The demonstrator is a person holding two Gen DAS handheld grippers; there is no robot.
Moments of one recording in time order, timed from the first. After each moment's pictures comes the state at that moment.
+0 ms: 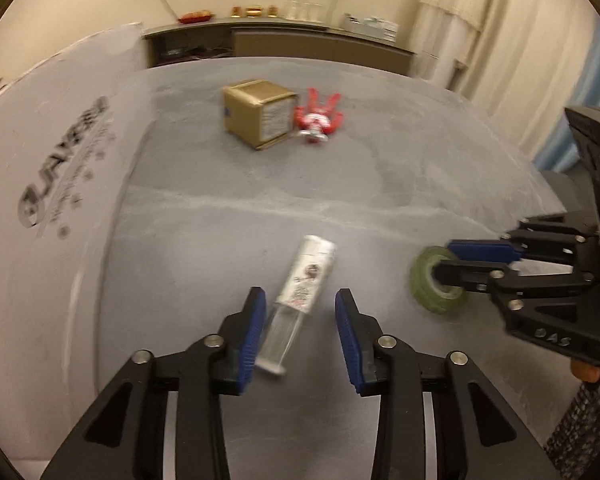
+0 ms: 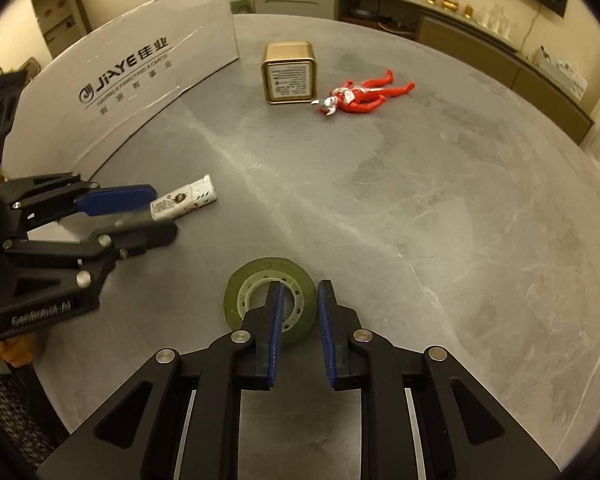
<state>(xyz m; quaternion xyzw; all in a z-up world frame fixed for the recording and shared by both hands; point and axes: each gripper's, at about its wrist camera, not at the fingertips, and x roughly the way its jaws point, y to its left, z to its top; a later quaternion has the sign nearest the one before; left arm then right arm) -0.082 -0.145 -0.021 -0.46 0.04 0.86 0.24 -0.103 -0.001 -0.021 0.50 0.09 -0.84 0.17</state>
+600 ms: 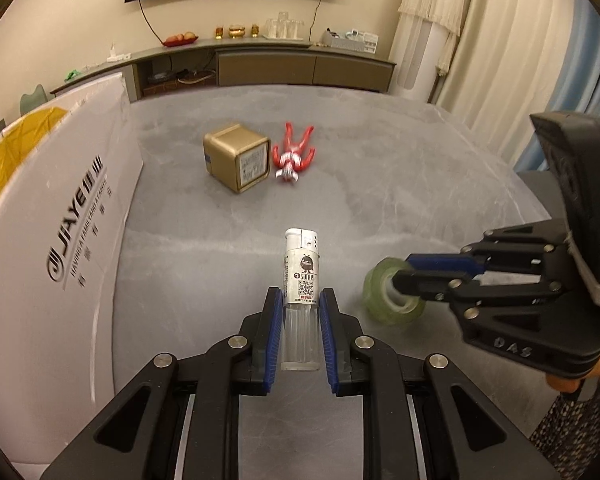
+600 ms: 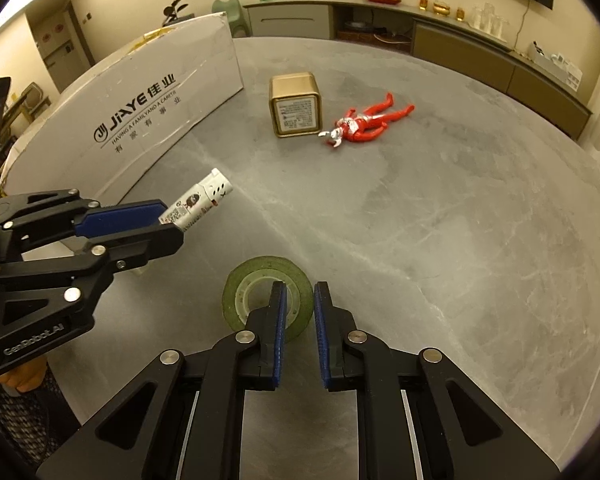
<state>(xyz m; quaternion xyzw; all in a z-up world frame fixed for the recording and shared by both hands) -0.087 -0.143 0.015 -0.42 0.04 0.87 0.25 -0.105 -0.005 -0.002 0.48 0.05 -0.86 0.17</state>
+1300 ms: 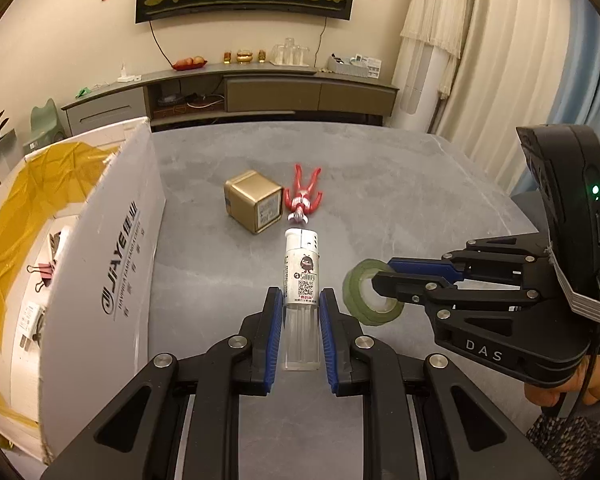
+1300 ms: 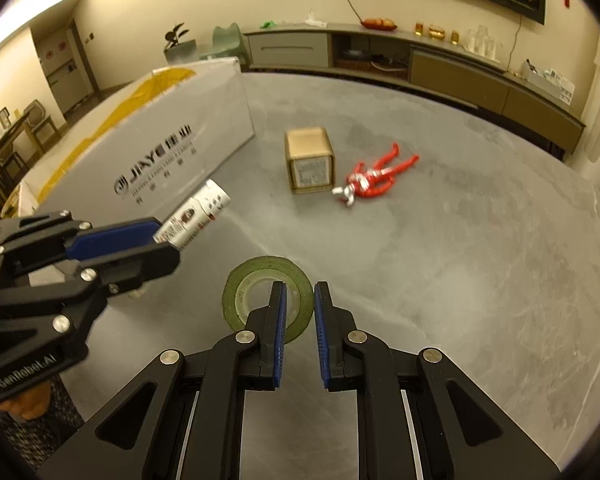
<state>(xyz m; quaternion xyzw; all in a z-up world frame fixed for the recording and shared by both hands) -0.083 -0.161 0.054 -0.39 0.03 0.89 0.24 -0.113 -0.024 0.034 0.44 0.04 -0.88 0.17</state>
